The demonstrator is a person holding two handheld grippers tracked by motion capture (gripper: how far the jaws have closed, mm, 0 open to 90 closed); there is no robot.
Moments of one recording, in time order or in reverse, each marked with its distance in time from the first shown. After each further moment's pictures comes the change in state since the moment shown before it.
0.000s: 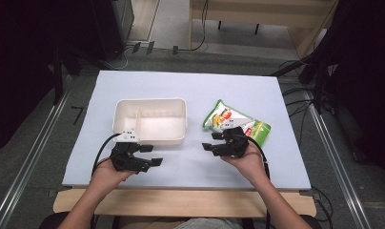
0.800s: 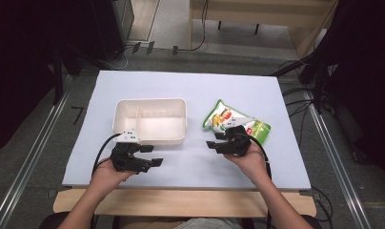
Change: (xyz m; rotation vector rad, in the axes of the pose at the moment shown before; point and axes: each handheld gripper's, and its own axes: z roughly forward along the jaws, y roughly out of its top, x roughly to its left) left arm -0.001 0.000 0.000 0.005 0.002 0.004; right arm -0.012 -0.005 0.002 0.028 -0.052 0.025
